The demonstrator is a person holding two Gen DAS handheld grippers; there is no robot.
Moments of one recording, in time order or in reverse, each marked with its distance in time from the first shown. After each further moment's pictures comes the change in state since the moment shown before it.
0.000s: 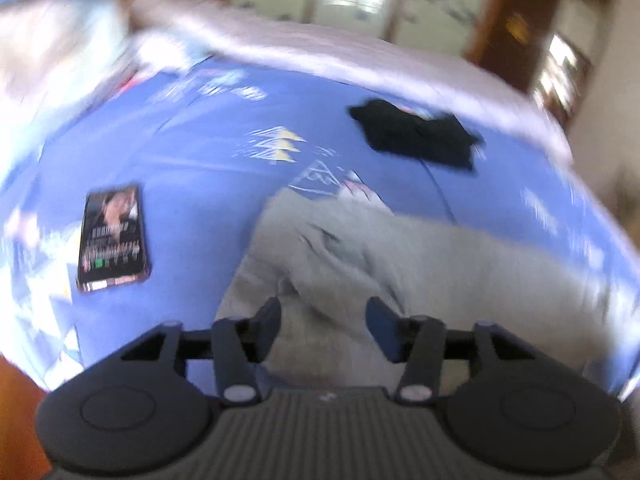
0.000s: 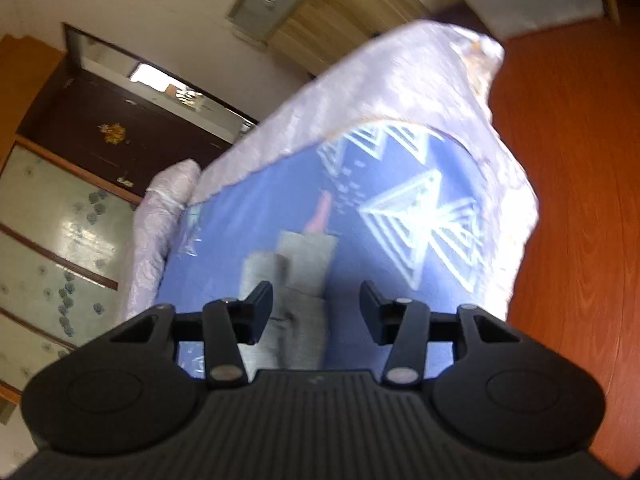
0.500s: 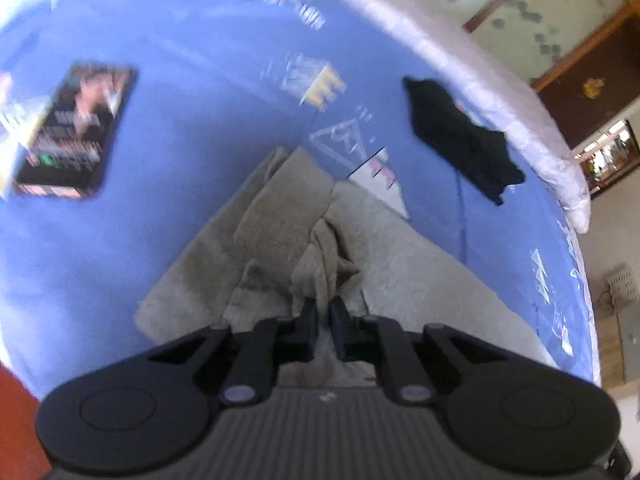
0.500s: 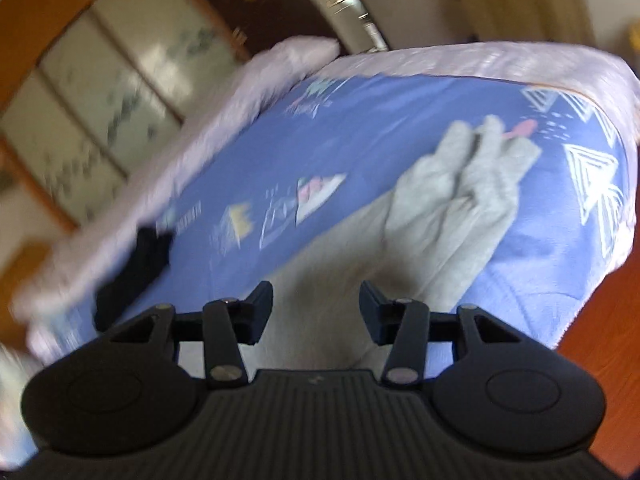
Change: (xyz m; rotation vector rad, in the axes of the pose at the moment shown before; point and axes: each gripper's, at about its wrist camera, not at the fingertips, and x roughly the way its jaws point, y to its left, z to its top) left arm 0.059 0.012 0.022 -0.320 0.160 -0.040; right arm 0.008 0.075 -0.110 -0.573 0.264 0.129
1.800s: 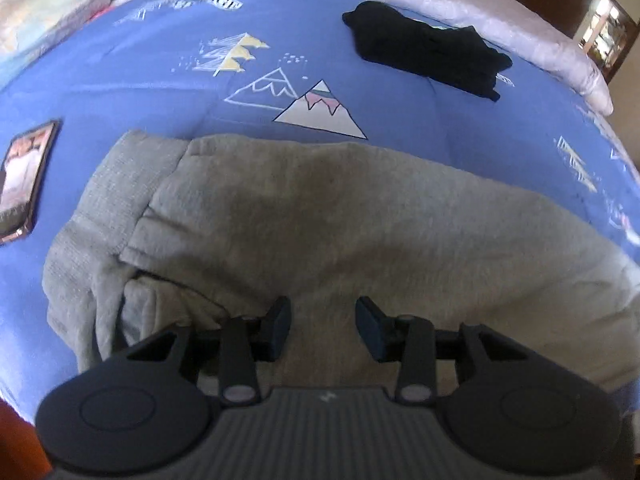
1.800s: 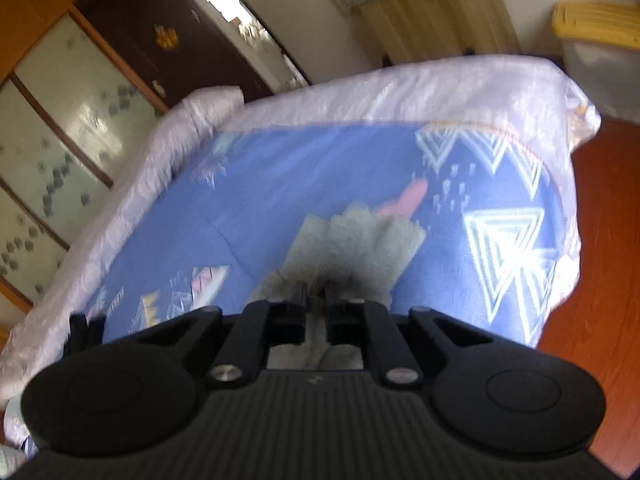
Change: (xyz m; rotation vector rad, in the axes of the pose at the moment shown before) left arm 0.071 -0.088 -0.047 0.329 0.071 0.191; right arm -0.007 -0.092 0.066 0.190 -0.259 -0.158
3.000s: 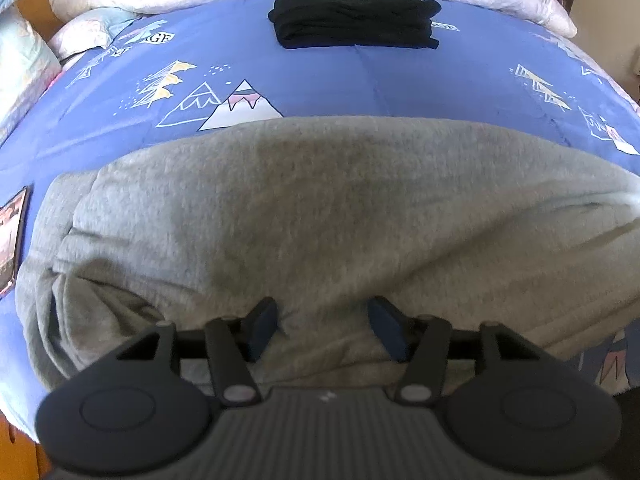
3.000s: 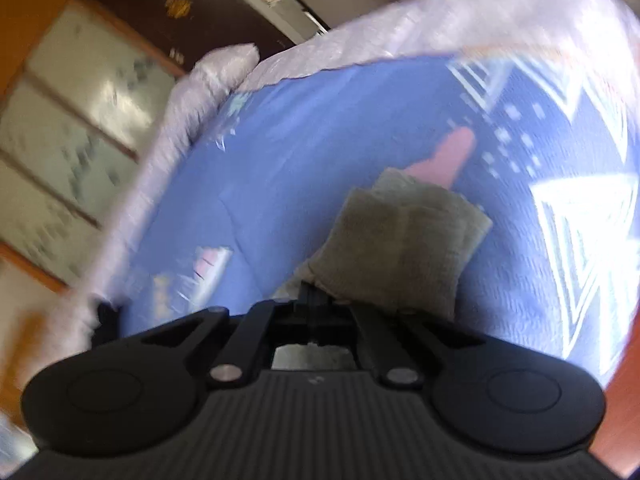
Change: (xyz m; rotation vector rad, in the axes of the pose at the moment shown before) left arm 0.007 -0.062 -0.025 0.229 0.008 0.059; right arm 0.081 -0.013 -0.011 -0.035 0.255 0.052
